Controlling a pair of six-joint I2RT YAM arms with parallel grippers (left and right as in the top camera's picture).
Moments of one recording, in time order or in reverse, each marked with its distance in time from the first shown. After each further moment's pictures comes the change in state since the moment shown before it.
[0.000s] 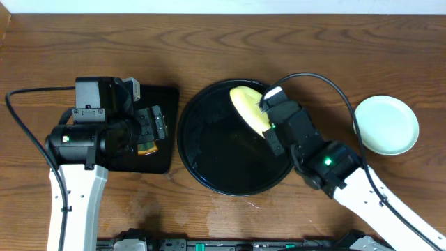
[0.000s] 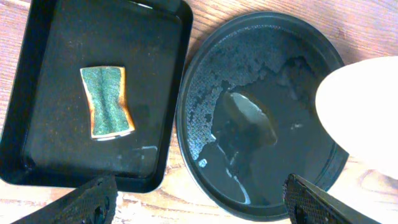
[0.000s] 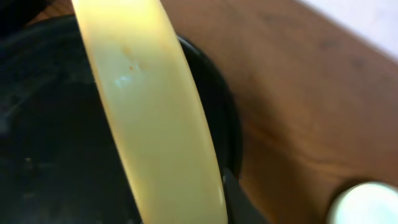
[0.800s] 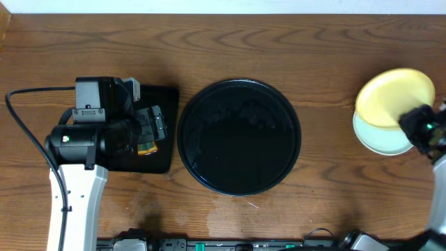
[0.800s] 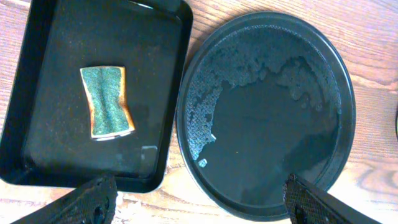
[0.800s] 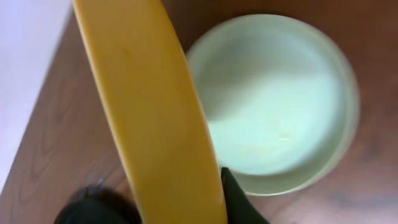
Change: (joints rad) left arm 0.000 0.000 0.000 0.000 0.000 0.000; right arm -1.274 0.123 0.000 -0.034 -0.649 0.468
